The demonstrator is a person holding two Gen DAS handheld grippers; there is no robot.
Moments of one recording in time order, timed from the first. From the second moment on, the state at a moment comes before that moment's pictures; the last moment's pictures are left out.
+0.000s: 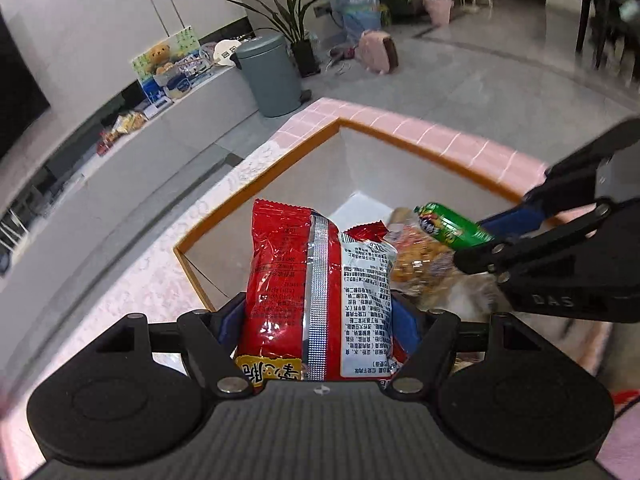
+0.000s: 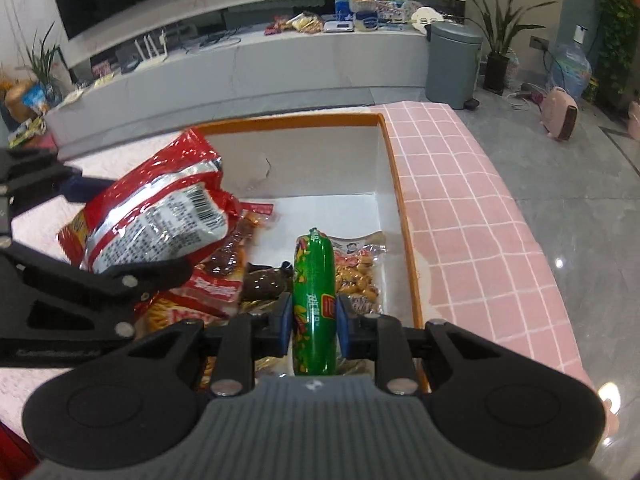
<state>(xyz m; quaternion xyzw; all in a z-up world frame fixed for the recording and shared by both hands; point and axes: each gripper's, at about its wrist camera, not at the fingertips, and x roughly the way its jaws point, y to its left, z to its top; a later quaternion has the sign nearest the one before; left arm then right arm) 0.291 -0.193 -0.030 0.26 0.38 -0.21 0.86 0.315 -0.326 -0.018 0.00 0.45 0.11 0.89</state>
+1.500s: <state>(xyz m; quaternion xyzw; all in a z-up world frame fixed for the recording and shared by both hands) 0.303 -0.158 -0.019 0.22 0.36 -0.18 0.89 0.391 -0.279 -0.045 -0.12 0.47 0.11 0.87</state>
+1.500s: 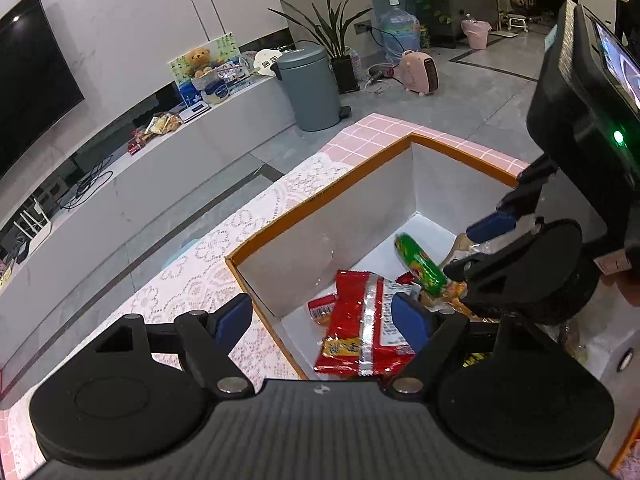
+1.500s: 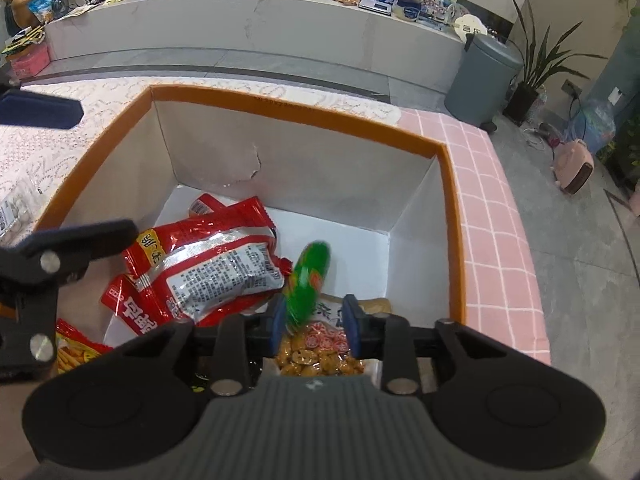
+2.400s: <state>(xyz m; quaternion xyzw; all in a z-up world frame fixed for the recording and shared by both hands) 0.192 -0.050 0.006 0.13 0.34 -0.10 0.92 0.238 -0.224 0.013 0.02 0.36 0.08 0.93</state>
